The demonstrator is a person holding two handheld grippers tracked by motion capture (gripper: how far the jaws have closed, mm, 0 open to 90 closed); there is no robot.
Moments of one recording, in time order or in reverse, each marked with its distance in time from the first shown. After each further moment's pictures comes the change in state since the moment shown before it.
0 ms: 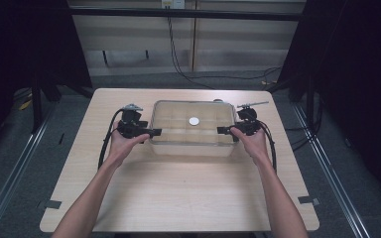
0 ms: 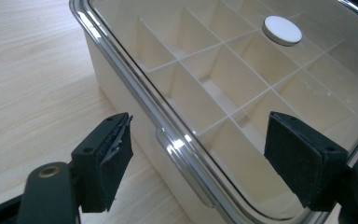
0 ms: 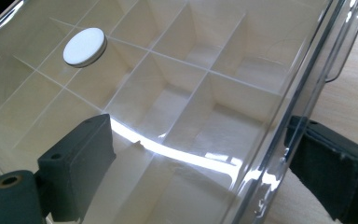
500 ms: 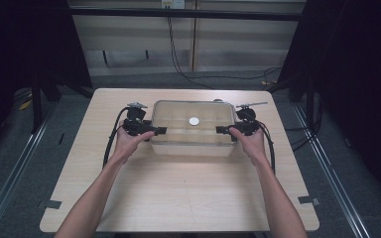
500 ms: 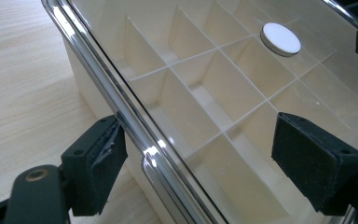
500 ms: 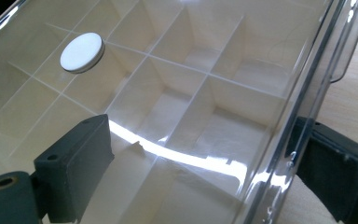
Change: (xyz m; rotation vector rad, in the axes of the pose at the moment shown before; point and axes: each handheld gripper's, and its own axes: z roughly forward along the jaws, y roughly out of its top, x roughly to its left) left arm 0.002 0.007 0.016 0.021 -0.042 -0.044; right arm 0.003 -0.001 0.003 -0.018 -0.020 0.014
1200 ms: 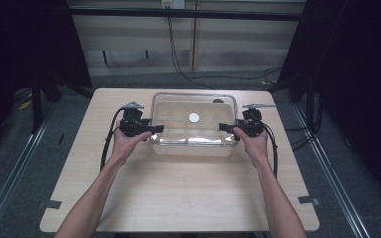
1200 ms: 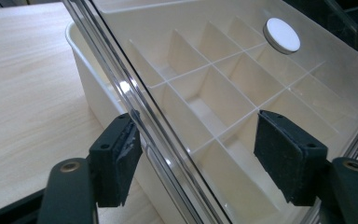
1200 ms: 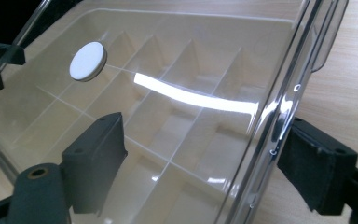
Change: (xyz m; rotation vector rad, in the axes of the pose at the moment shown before) left arm -0.007 -0.002 -0.016 -0.077 0.021 0.048; right arm -0.001 -0.006 -0.018 -0.134 0.032 -0.001
